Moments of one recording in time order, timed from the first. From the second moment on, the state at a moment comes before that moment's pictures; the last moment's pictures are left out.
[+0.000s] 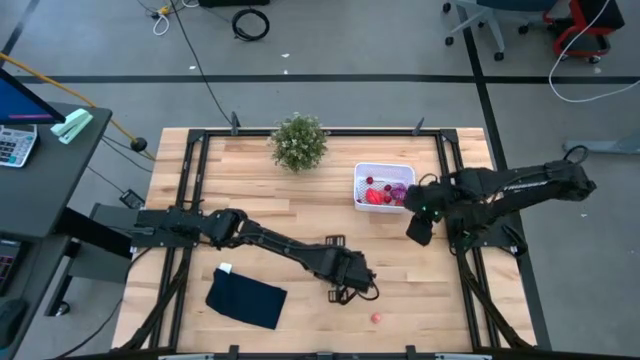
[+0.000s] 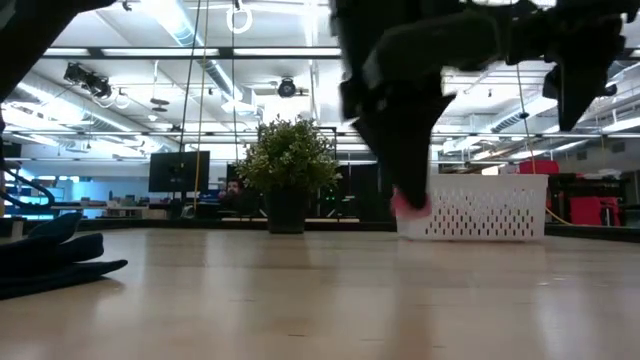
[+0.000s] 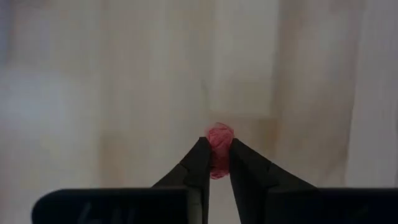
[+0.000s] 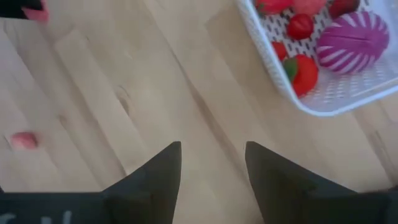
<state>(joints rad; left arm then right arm) -0.33 2.46 2.24 -1.10 -0.28 -0.32 0.08 1.04 0.90 -1.14 0.00 0.66</state>
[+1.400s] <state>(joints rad) 0.09 2.46 2.35 -0.79 -0.22 0.06 0.58 1.04 0.44 -0.47 0.41 1.15</state>
